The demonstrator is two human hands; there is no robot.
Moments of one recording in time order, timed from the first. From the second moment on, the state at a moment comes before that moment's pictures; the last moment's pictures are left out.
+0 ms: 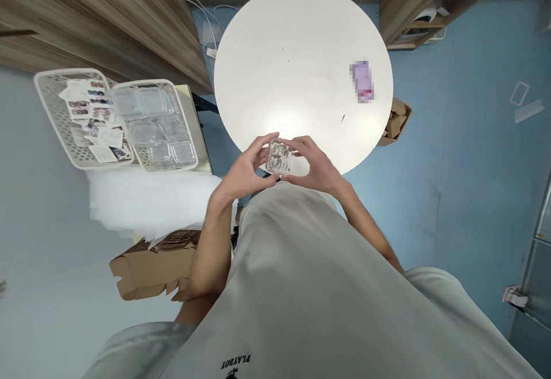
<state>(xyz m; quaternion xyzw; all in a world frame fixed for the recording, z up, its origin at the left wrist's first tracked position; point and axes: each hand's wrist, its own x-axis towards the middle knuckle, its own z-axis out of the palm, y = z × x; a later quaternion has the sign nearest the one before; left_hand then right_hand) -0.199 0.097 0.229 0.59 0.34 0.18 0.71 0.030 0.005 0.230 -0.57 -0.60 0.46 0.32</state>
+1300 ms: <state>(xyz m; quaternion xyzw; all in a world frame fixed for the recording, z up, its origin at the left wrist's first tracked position) -0.202 0.072 0.192 0.44 0.28 0.23 0.82 0.046 0.035 0.241 -0.56 -0.36 0.61 0.43</state>
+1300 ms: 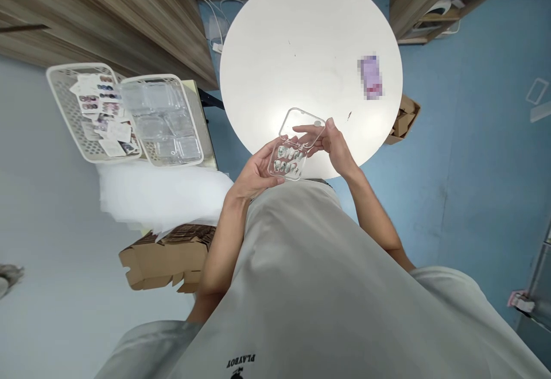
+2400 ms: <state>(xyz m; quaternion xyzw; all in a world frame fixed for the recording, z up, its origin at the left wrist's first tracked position) -0.195 0.082 0.176 0.41 0.37 0.26 0.79 0.038 0.026 0.214 -0.52 -0.53 0.55 0.39</state>
